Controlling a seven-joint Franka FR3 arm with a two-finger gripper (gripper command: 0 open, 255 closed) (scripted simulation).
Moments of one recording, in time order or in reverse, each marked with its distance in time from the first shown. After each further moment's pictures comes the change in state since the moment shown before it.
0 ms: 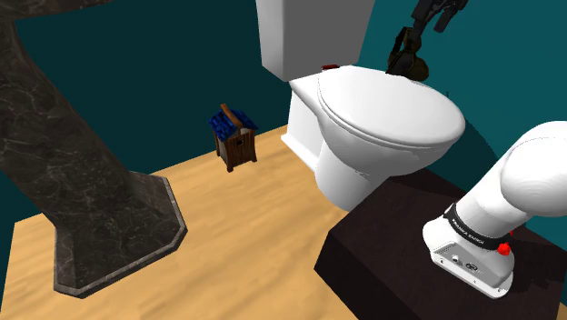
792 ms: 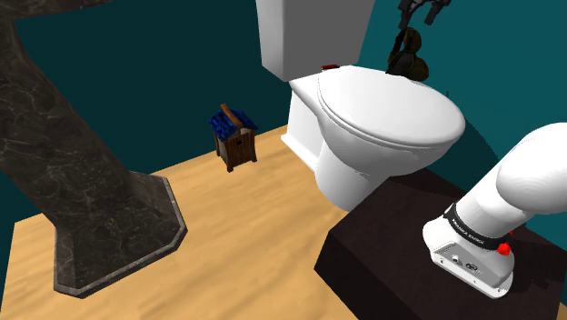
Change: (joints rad) arm -0.076 0.280 -0.143 0.168 -0.046 0.110 -0.039
